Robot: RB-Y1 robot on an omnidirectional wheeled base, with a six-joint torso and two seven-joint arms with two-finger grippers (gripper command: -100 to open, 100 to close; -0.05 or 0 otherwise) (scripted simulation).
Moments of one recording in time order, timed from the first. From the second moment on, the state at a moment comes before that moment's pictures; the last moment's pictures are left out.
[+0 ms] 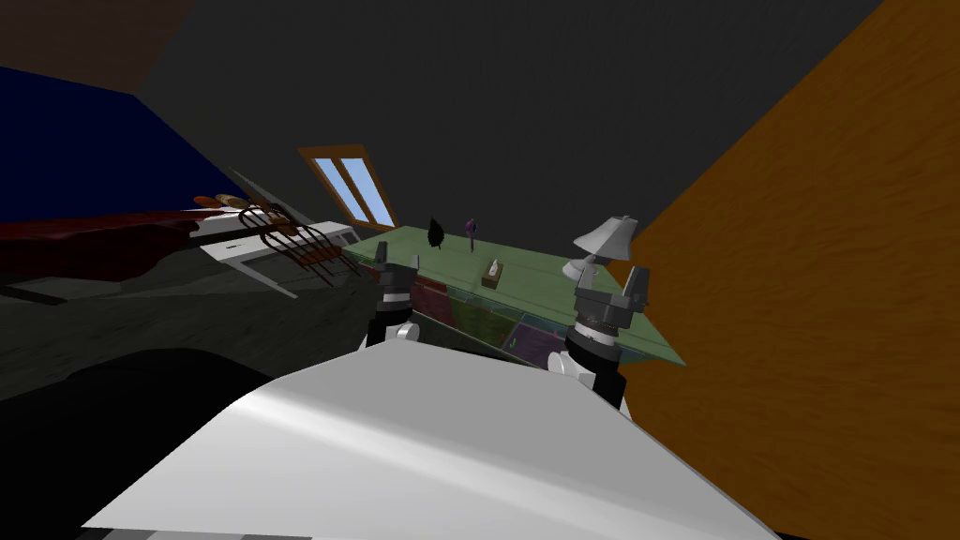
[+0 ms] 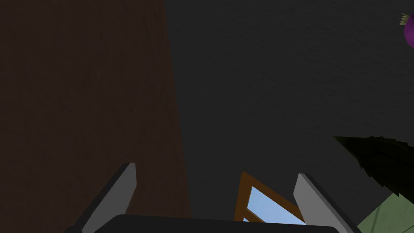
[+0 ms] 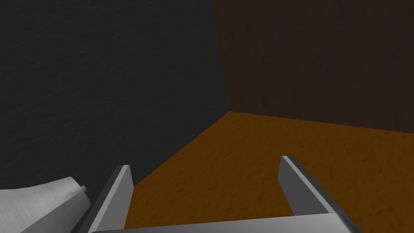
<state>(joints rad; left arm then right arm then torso) 0.51 0.00 0.02 -2.23 0.11 -0.51 0.12 0.51 -0.04 0.03 -2.27 -0.11 -0.63 -0.06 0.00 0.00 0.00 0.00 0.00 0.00</state>
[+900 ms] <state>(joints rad) 0.51 0.00 0.02 -2.23 0.11 -0.51 0.12 0.51 -0.04 0.03 -2.27 -0.11 -0.63 -0.06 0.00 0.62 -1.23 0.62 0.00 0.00</state>
